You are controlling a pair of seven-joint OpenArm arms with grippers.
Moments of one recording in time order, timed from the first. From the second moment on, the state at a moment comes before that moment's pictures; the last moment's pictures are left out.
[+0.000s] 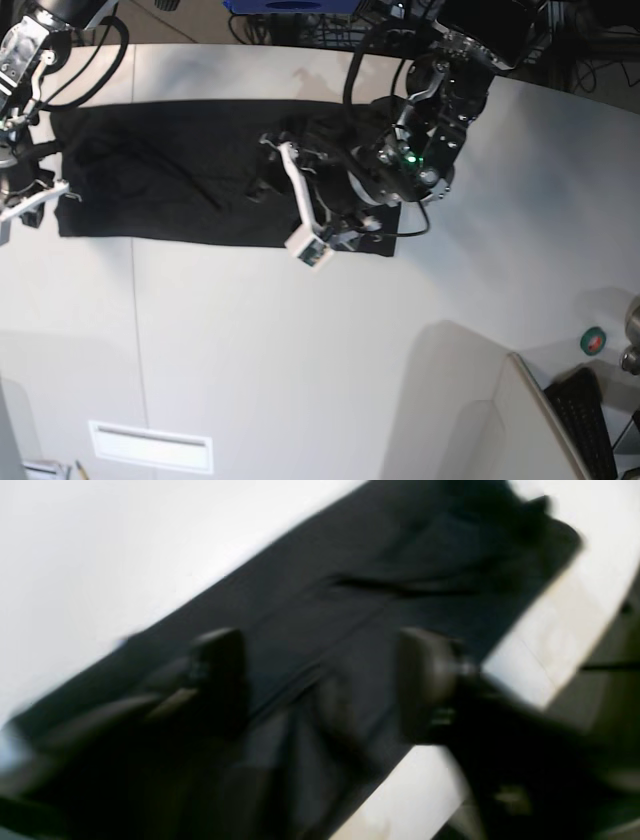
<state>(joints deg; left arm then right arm) 3.6 -11.7 22.5 97.0 -22.4 -17.6 49.9 -8.5 -1.4 40.0 92.9 0.5 24.9 -33.7</state>
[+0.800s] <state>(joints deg) 1.6 -8.4 36.3 82.3 -21.7 -17.2 56.9 -8.5 -1.4 40.0 92.8 0.5 24.9 -33.7</state>
